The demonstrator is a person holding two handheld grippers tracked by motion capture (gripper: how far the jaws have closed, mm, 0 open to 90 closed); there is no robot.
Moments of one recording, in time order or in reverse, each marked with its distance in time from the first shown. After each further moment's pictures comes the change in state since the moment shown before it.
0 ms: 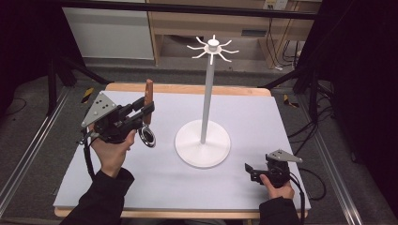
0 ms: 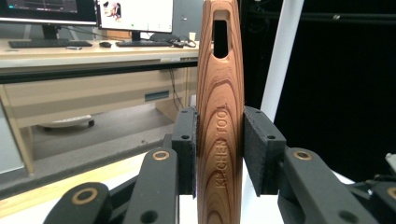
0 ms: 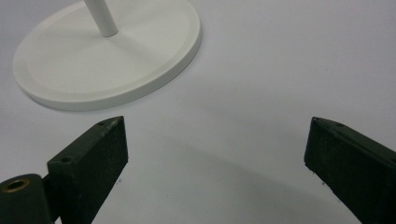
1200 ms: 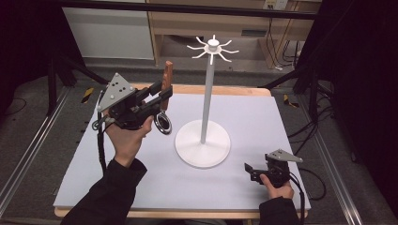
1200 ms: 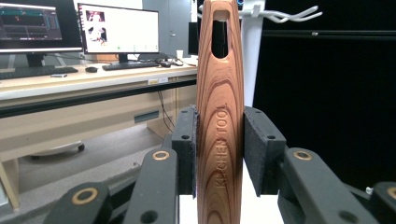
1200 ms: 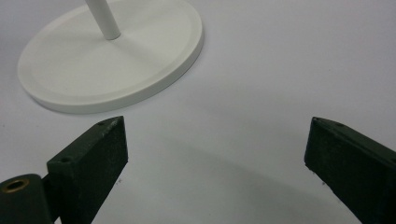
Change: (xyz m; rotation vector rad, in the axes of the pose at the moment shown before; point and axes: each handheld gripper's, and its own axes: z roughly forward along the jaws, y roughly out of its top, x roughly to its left) left arm -0.034 0.047 0.026 -0.048 -0.041 0.057; right arm 0.000 0.000 0.000 -0.007 0.009 0.012
